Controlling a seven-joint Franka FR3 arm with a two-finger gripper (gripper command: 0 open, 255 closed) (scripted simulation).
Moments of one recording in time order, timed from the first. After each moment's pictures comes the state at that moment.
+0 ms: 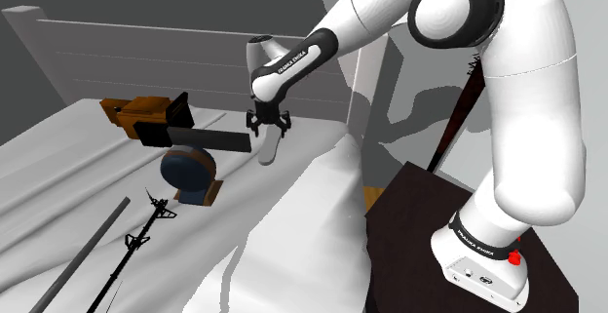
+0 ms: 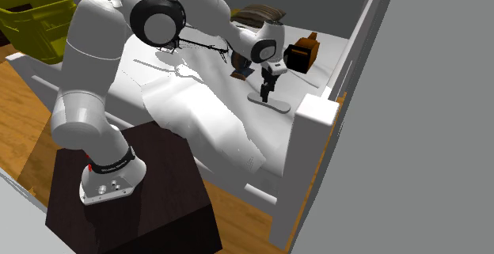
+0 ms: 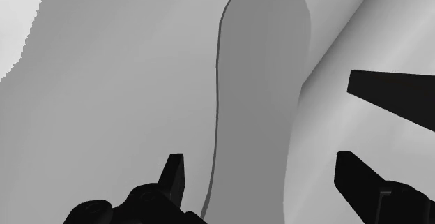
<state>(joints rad) -0.04 0.58 0.18 -1.74 -0.15 2.30 1.10</state>
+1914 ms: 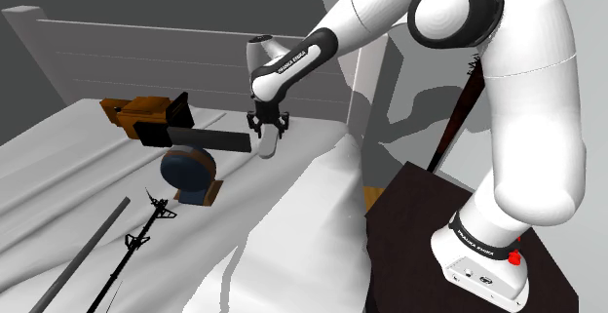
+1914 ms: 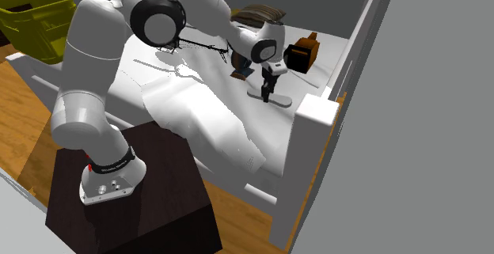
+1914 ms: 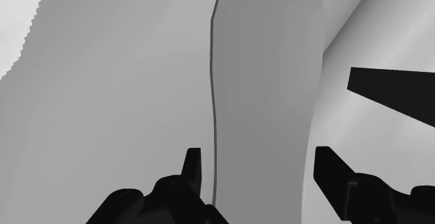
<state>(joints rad) -0.04 0.58 0.18 -1.74 -0.15 2.30 1.10</state>
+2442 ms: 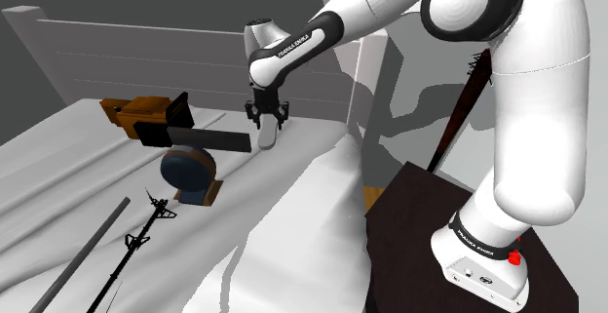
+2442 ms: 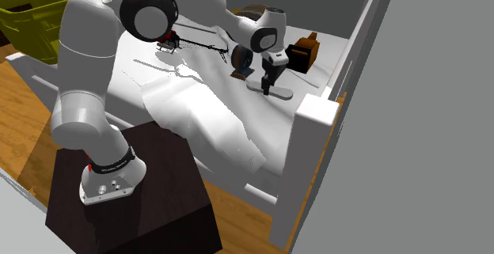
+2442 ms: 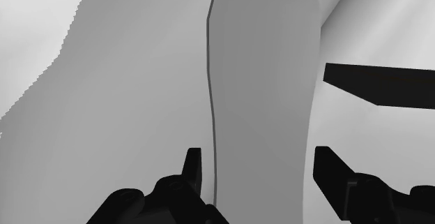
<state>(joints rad) -0.04 0.52 0.19 -1.73 -0.14 2.22 1.09</state>
